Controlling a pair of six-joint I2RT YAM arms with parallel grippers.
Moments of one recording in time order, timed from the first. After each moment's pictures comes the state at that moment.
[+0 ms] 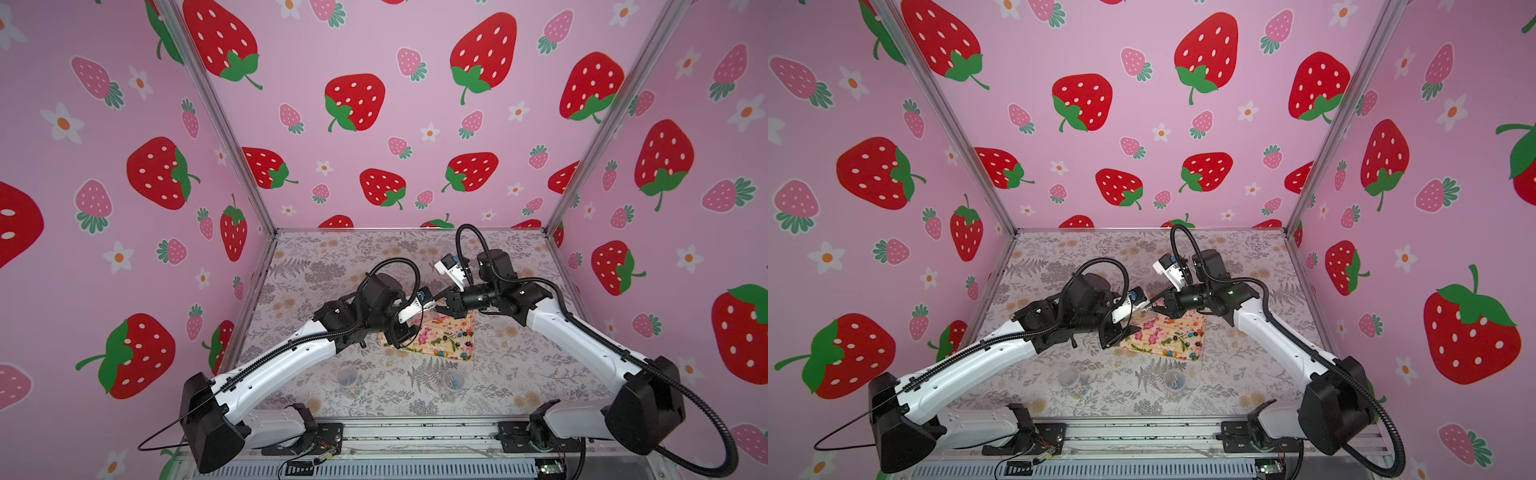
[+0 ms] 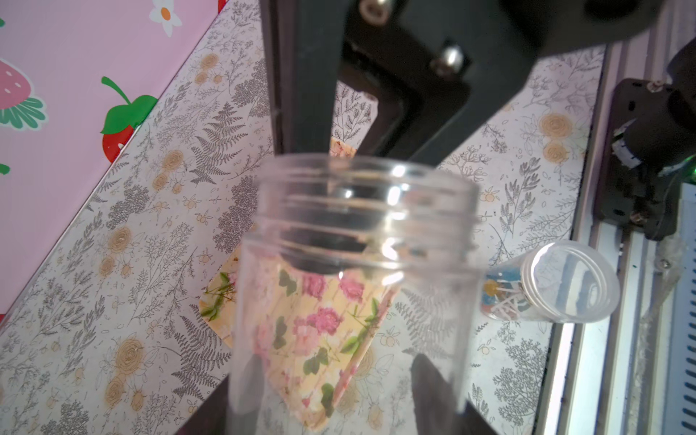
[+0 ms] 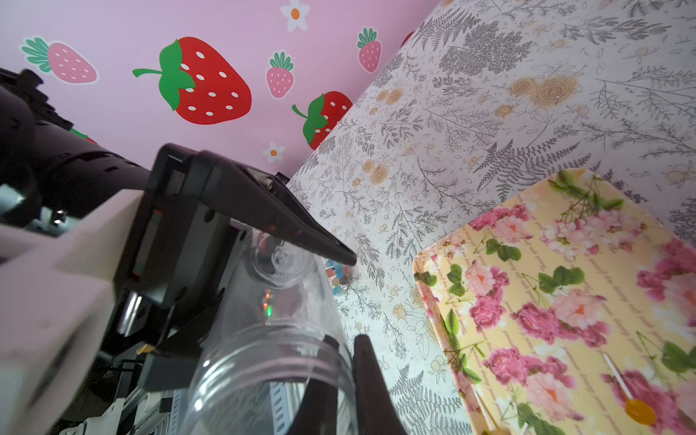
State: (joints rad) left arm -0.83 1.26 1.14 -0.63 0.11 0.34; right arm 0.62 1.35 1.09 -0.41 -0.87 0.17
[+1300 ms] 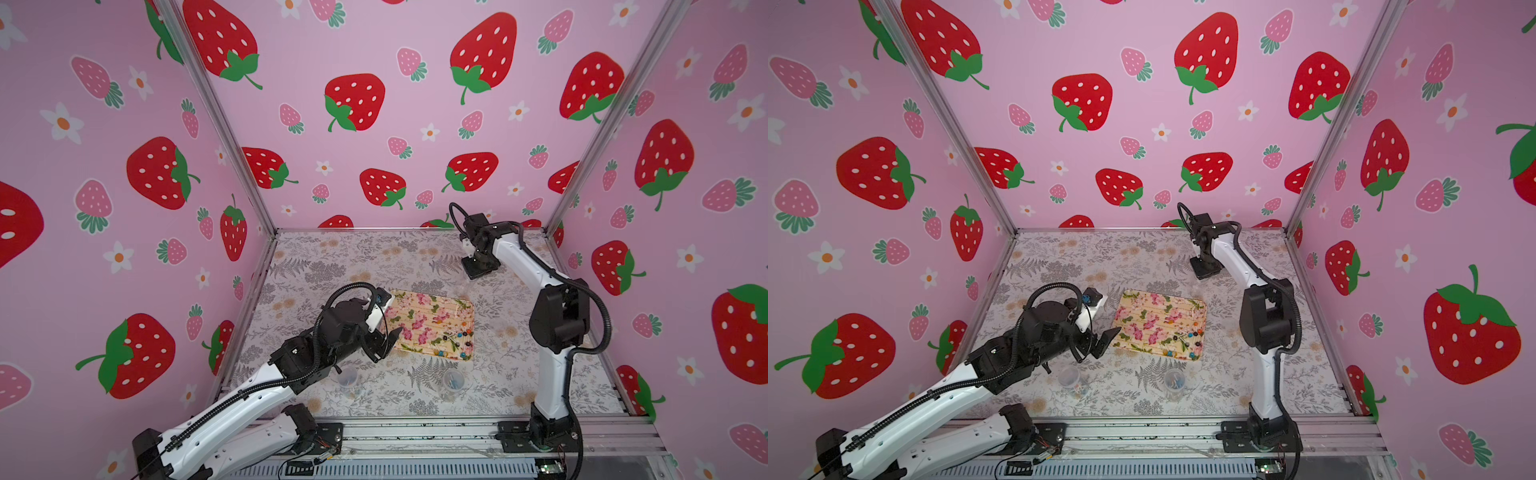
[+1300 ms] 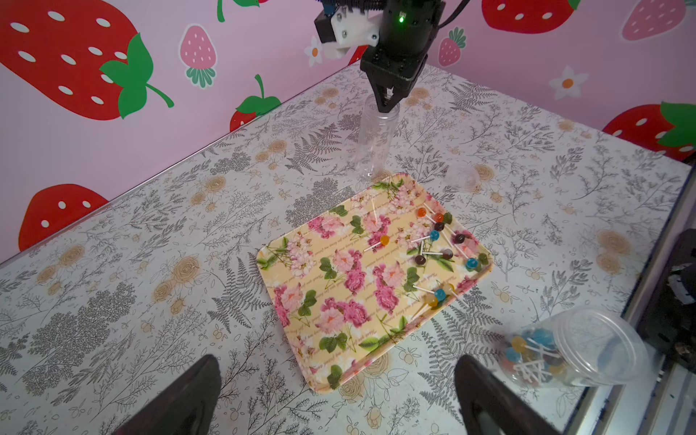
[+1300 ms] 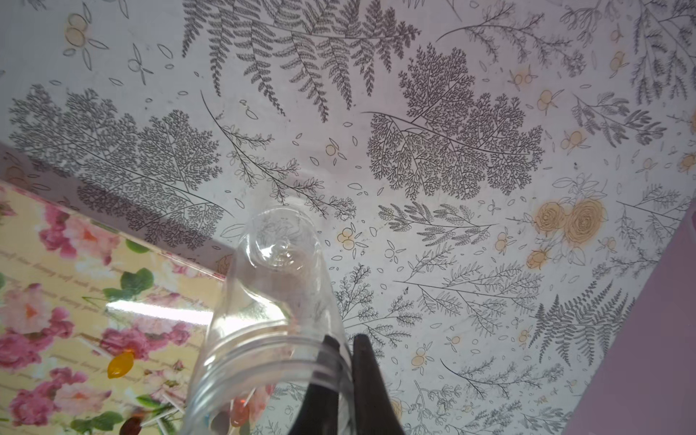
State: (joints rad) left arm -0.83 0.87 0.84 -0.48 -0.12 0.02; right arm 0.43 2.09 1.92 -1.16 0.17 -0.09
